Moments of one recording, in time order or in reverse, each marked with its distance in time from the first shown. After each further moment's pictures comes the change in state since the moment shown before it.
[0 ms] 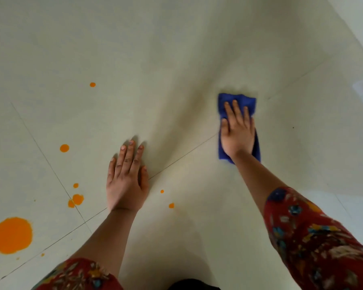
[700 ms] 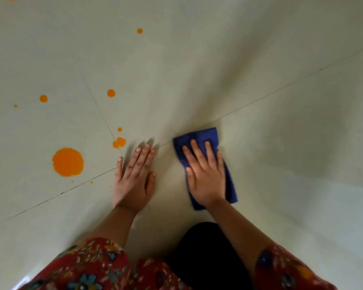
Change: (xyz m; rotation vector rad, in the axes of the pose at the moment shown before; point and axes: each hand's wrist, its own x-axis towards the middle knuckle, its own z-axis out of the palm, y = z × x) left_hand -0.118 -0.058 -0.040 0.151 -0.171 0.017; right_hand -0.238 -0.097 0.014 -0.035 -0.184 -0.490
